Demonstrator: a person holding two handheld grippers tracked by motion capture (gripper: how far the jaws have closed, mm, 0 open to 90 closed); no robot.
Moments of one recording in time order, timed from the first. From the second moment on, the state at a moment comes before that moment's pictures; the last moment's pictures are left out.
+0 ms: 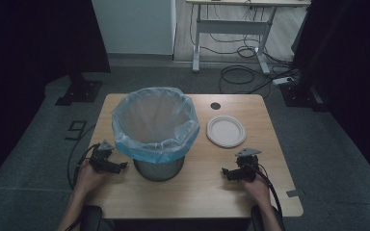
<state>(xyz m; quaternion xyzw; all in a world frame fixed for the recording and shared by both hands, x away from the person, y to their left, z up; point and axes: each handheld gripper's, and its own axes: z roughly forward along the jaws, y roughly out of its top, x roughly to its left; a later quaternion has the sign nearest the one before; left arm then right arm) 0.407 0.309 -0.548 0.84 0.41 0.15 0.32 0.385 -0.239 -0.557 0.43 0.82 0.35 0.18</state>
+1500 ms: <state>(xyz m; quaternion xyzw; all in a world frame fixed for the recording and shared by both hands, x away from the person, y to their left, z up) 0.412 0.304 -0.548 0.84 0.41 0.15 0.32 0.491 -0.255 -0.526 0.59 0.73 0.26 0.24</state>
